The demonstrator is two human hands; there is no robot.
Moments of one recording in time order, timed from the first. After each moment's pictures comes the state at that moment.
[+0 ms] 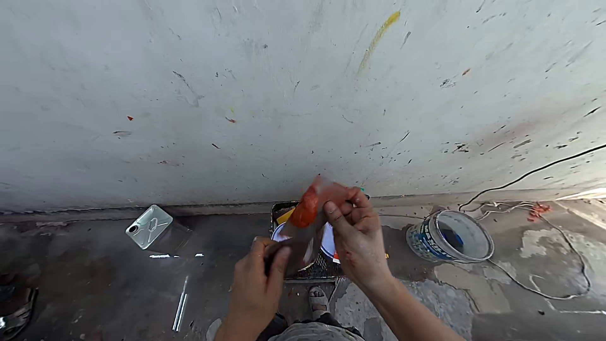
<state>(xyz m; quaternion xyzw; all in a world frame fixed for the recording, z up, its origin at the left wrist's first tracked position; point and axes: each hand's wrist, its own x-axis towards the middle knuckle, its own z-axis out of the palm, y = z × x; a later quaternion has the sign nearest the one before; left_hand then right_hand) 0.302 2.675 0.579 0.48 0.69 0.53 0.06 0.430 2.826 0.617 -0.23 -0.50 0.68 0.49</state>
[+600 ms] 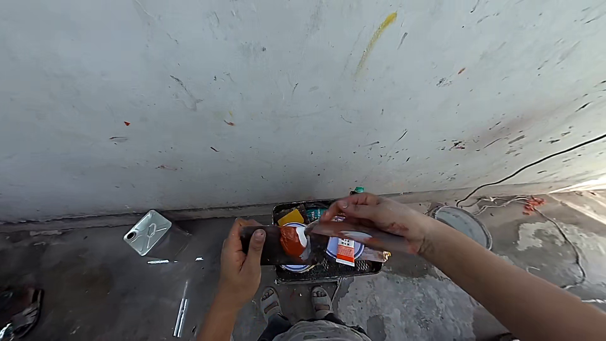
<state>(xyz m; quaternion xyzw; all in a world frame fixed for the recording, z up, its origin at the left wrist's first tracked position) 0.254 2.693 0.579 0.47 0.56 0.67 0.13 0.475 2.908 0.652 -0.23 -0.56 0.80 -0.01</state>
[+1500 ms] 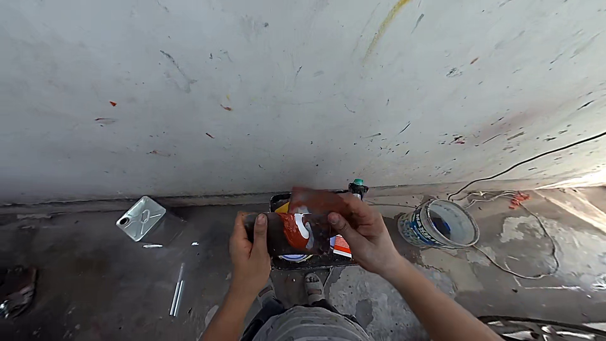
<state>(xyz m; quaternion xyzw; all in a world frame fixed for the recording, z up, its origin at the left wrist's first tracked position) 0.274 2.704 0.561 0.33 0.61 0.70 0.15 0.450 2.851 0.596 -0.12 -0.72 0.58 0.35</state>
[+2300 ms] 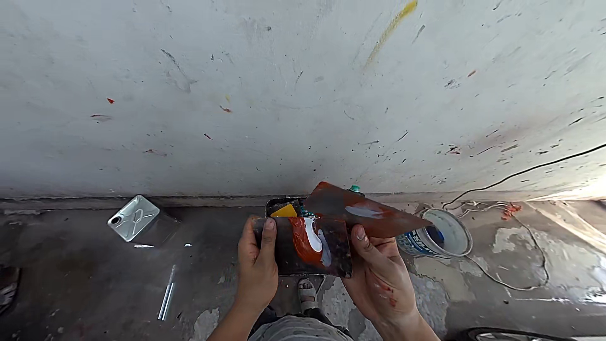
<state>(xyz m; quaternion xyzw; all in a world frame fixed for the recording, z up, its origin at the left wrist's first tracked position) 0.301 2.717 0.581 0.25 0.50 0.78 0.28 0.448 2.803 0.620 -0.12 -0.30 0.80 0.50</state>
